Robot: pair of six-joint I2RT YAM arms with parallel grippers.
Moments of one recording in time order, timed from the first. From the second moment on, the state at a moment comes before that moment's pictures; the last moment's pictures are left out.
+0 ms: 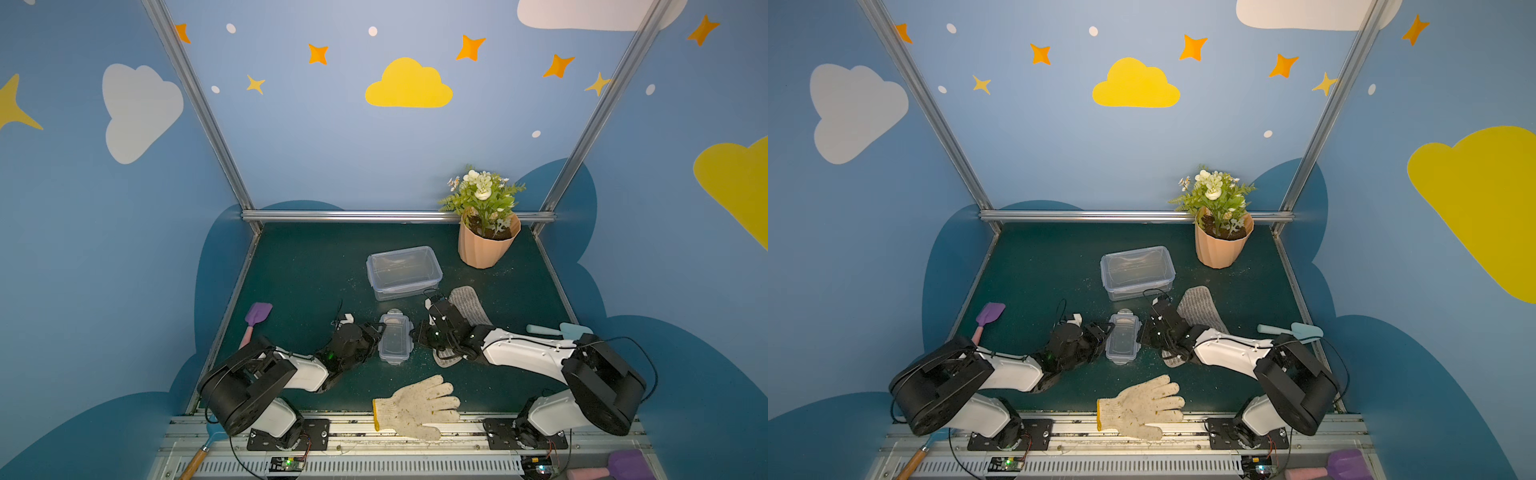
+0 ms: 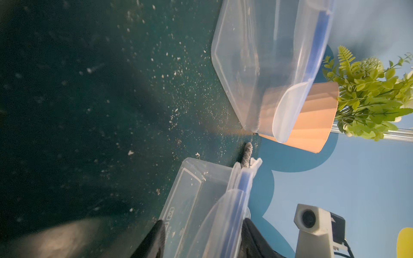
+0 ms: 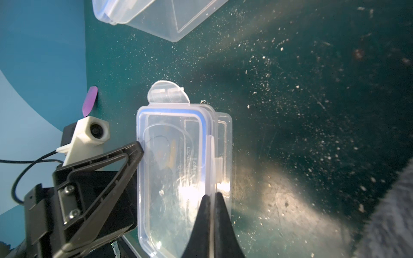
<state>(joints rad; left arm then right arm) -0.72 1.49 0.25 0.76 0.01 -1.55 0.87 1.47 0.68 0.01 -0.12 0.99</state>
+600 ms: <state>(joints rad) -0.73 1.61 0.27 0.93 -0.04 -1.57 0.87 1.46 0.69 -0.02 -0.05 1.00</state>
